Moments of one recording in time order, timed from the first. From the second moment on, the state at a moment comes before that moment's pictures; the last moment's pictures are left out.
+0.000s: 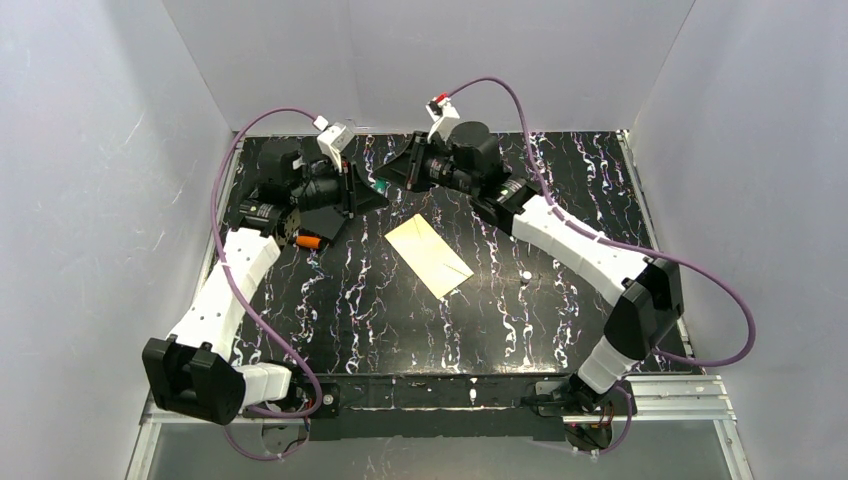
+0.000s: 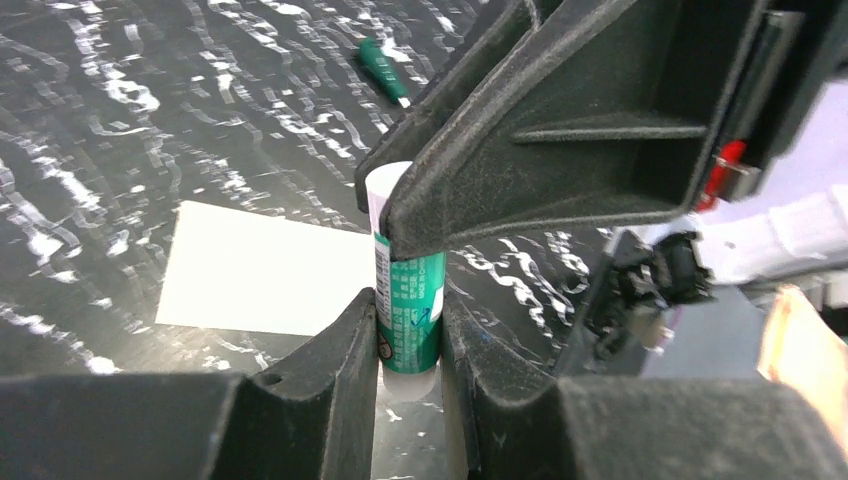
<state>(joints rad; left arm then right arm) -0.24 1.24 1.18 -0.34 0.77 -0.17 0.81 1.65 1.55 -0.08 -0.20 0.70</state>
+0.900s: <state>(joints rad) -0.25 1.21 1.19 -0.18 1.07 -0.35 0.84 1.47 1.41 0.12 -0.27 0.67</state>
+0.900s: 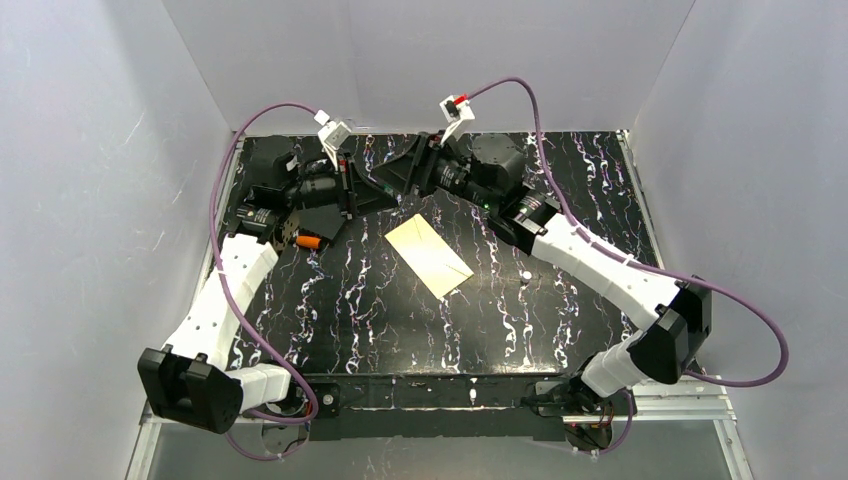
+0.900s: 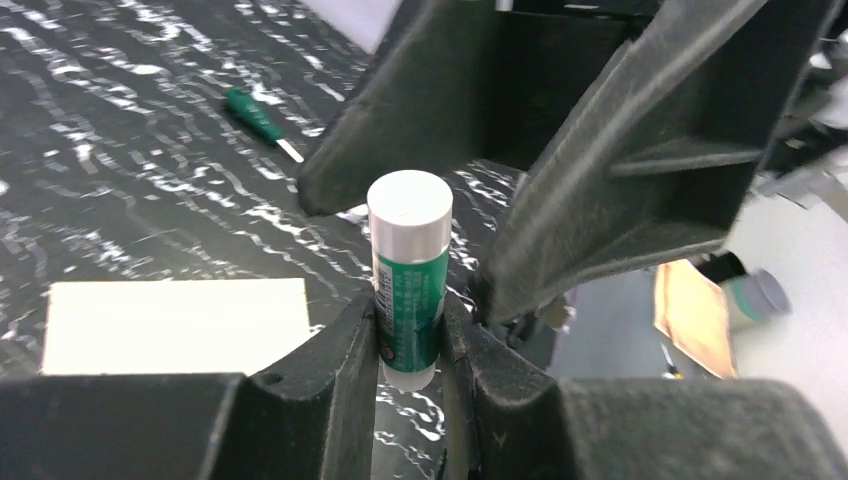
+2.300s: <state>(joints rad) -0.26 1.20 1.27 -0.16 1.42 -0.42 0.77 1.45 1.29 0.61 -0.82 0.82</state>
